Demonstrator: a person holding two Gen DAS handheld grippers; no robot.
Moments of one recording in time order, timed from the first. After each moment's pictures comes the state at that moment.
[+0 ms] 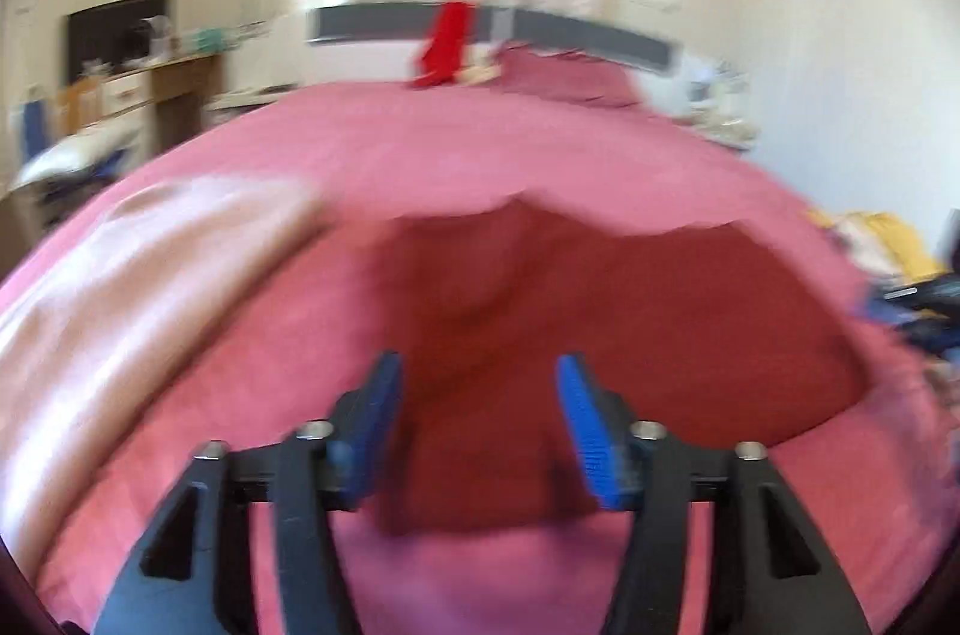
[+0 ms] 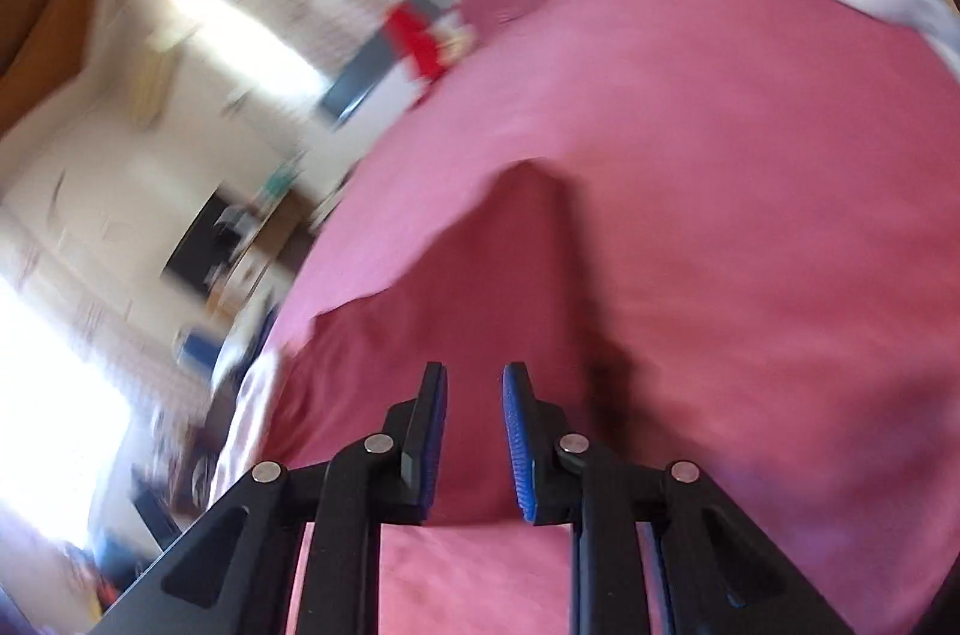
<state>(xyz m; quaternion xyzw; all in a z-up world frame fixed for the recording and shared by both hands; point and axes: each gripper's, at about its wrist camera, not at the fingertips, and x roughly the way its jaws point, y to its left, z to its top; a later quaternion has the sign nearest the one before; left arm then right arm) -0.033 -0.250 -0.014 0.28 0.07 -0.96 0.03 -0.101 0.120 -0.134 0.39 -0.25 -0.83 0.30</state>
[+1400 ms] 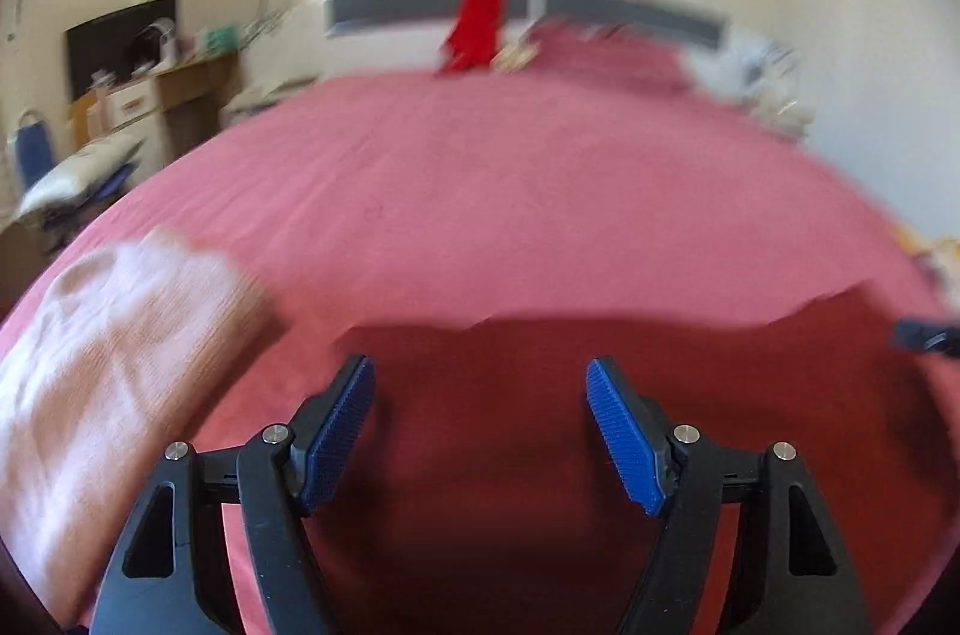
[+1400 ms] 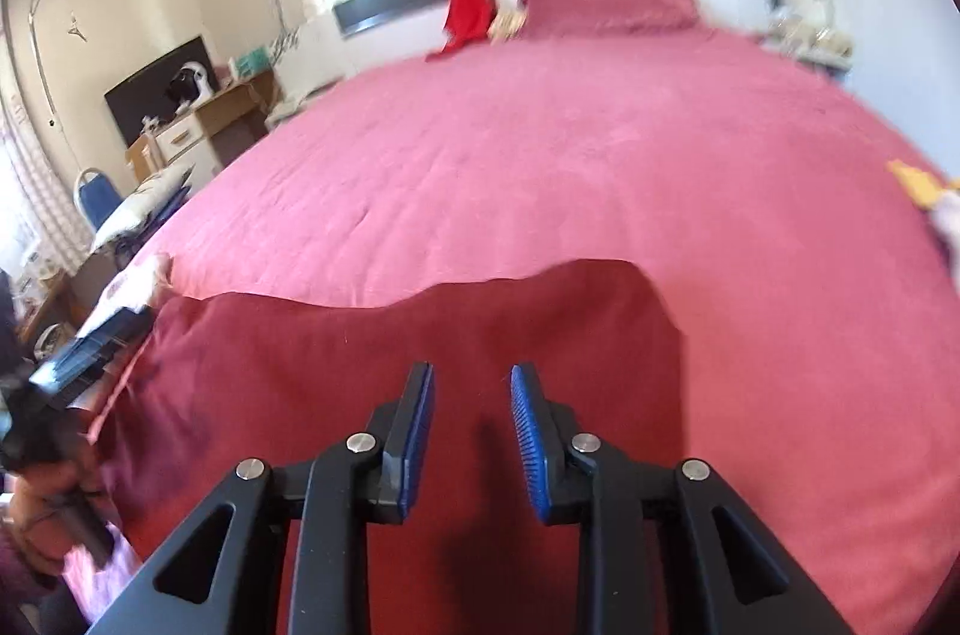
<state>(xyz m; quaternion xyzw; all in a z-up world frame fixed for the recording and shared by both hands) -0.163 -0.308 -0.036 0.33 0.06 -0.93 0.14 -0.187 0.015 -0.111 0.40 -0.02 -0.88 0.26</state>
